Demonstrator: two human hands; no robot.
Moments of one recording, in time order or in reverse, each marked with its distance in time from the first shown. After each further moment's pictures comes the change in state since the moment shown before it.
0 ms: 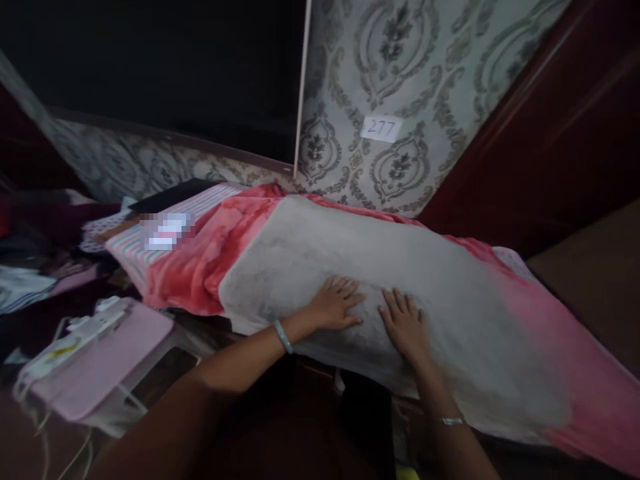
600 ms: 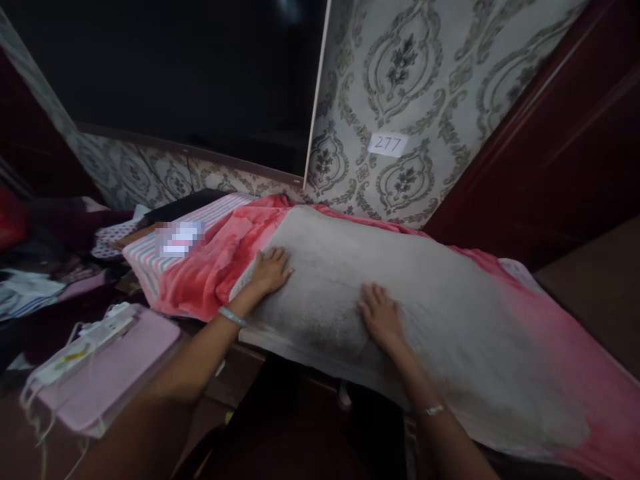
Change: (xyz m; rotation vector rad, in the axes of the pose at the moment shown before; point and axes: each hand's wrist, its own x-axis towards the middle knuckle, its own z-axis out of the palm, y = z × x) left_hand -0.083 -0.142 -0.077 0.172 0.125 -0.656; right_hand 0.022 -0.077 -0.021 0.101 -0.031 -0.135
